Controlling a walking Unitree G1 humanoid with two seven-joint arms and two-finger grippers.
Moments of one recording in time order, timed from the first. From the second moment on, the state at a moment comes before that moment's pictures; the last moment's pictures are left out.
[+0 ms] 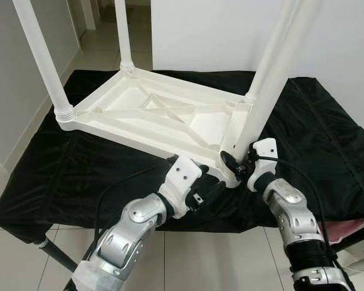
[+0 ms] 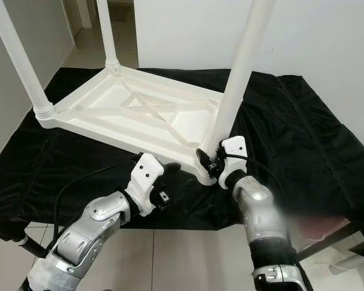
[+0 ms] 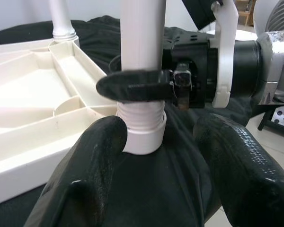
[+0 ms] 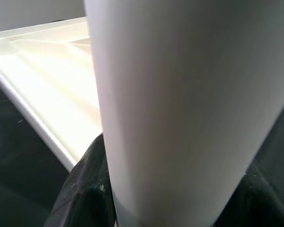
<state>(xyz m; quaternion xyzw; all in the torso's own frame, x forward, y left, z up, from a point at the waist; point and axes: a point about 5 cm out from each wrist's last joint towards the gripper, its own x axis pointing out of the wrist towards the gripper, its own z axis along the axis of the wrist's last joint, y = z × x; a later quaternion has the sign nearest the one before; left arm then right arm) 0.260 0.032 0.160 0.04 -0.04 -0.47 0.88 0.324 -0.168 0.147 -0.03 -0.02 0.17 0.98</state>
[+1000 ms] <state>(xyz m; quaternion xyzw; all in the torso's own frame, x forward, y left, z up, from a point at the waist) 0.261 0.036 0.159 0.04 -0.04 -0.46 0.89 0.313 -0.135 0.145 0.05 -0.03 -0.05 1.00</state>
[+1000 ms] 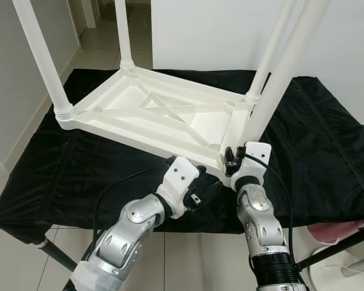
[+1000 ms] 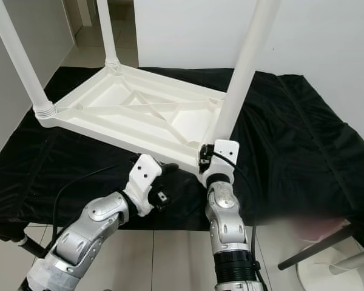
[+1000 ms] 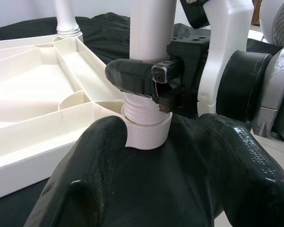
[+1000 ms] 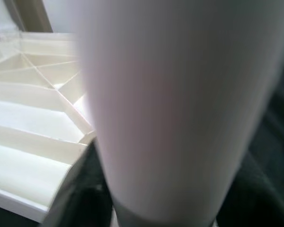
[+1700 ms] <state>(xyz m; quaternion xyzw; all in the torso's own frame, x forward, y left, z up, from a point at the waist) 0.266 0.038 0.156 0.05 -0.04 -0.45 0.89 0.326 -0.164 0.155 -0.04 -0.02 0.23 0.97</state>
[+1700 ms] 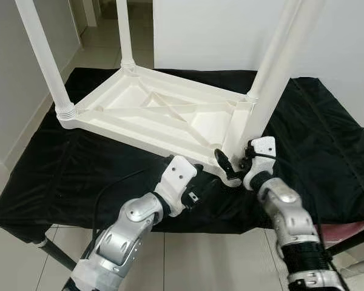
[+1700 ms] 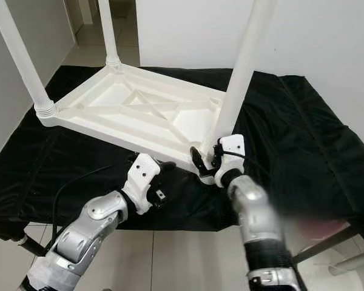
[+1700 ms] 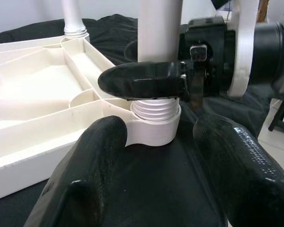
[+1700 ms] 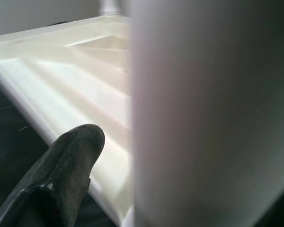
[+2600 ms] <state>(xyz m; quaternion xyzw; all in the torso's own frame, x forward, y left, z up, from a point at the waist) 0.262 0.038 0.151 0.06 -0.03 -0.46 0.88 0.341 -0.187 0.145 -0.08 0.01 0.33 0.94</state>
